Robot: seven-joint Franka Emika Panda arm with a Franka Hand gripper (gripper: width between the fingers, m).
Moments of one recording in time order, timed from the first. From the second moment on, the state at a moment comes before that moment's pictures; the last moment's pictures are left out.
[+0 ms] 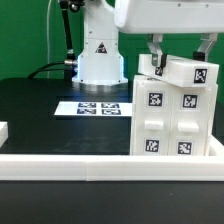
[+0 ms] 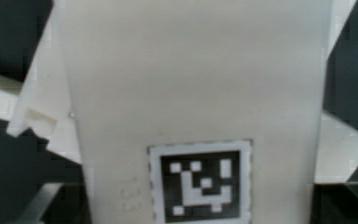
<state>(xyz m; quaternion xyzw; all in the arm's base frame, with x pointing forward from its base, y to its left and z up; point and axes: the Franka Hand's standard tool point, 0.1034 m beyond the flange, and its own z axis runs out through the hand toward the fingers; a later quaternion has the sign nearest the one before) 0.608 0.082 0.157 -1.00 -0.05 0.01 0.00</state>
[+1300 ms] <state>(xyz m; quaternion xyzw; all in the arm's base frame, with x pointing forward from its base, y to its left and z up) 0.619 0.081 0.158 -0.82 0.57 -0.03 0.03</state>
